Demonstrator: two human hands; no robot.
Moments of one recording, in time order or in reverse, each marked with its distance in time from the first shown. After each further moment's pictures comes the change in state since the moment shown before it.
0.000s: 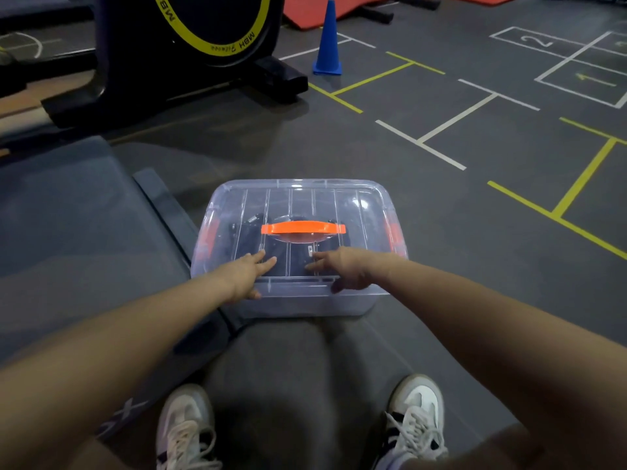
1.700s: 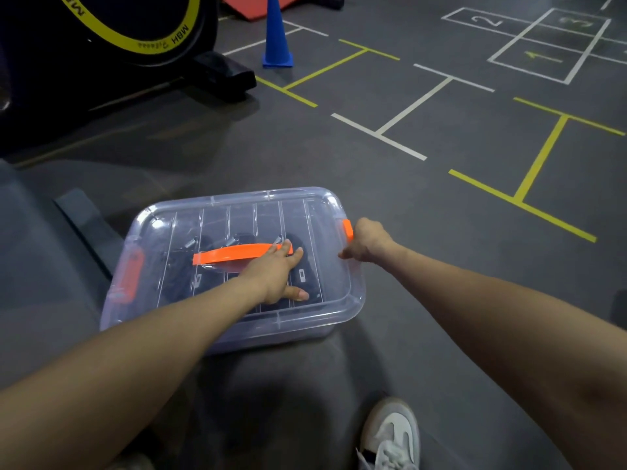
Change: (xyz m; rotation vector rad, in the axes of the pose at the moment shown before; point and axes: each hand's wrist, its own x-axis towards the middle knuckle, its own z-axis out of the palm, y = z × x) left_hand 0.094 0.112 -0.045 -0.079 0.123 0.166; right_hand -0.010 0.128 0.004 0.669 0.334 0.735
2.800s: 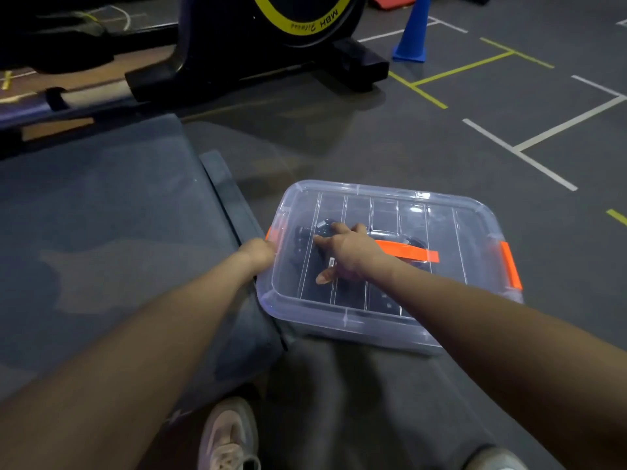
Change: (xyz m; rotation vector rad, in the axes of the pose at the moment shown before) left_hand -0.088 -0.207 0.023 -0.938 0.297 -0.812; right_hand -0.033 -0.208 0.116 -0.648 -0.140 -0.777
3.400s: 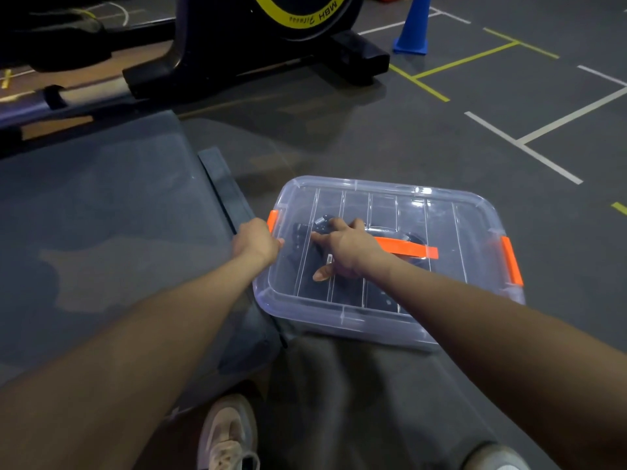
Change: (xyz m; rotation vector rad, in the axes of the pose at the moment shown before) left_hand 0.001 0.009 0.000 0.205 0.252 0.115; right_hand -0.003 0.001 -0.002 -0.012 -0.008 -0.003
